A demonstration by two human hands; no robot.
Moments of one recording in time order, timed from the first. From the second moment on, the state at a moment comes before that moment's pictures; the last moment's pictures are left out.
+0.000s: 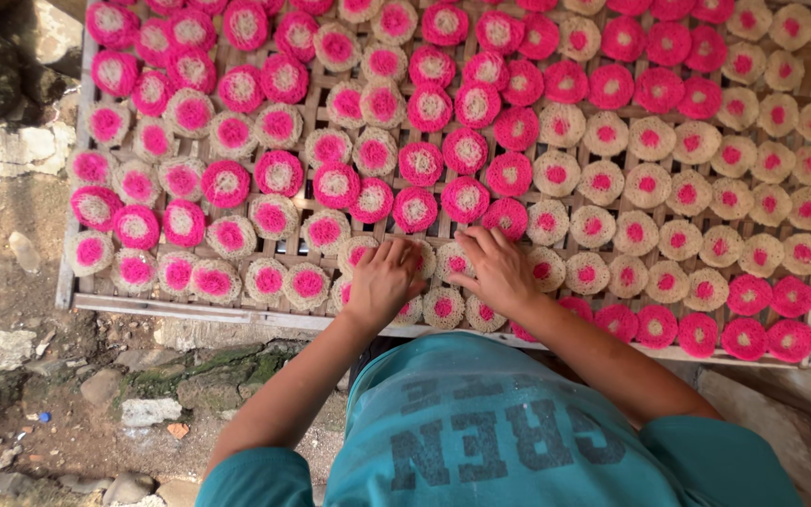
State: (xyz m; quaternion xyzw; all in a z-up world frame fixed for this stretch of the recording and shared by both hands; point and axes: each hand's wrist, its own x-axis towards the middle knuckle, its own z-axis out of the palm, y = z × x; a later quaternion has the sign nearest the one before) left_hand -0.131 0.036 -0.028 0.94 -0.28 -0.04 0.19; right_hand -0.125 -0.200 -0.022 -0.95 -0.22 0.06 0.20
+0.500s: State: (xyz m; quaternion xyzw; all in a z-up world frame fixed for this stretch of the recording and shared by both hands) left_hand -0.115 0.047 0.007 0.95 -0.17 0.07 0.26; right_hand -0.149 -0.207 -0.028 -0.90 -0.36 -0.01 0.25
